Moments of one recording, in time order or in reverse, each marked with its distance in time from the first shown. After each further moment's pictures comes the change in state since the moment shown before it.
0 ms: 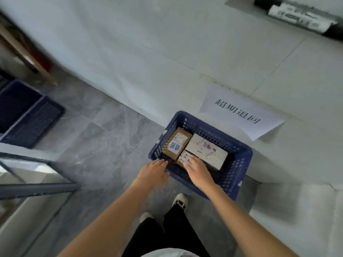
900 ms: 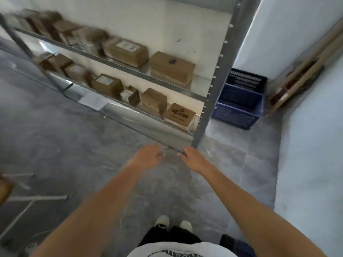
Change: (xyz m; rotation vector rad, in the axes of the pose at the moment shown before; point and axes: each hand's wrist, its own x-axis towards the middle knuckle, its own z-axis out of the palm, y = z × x) left_hand -0.461 -0.201 0.152 -0.874 0.627 -1.250; right_hand -0.169 -0.384 0.357 -1.092 -0.729 -1.091
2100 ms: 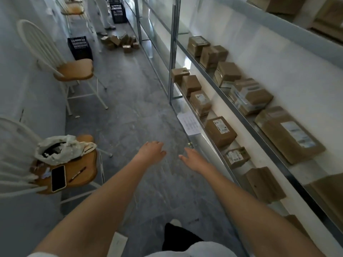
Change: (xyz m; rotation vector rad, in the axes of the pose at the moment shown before) left_hand 0.022 -0.506 -0.206 -0.240 0.266 -0.641; right_hand 0.342 -0.537 0.072 -0.386 -0.257 -0.557
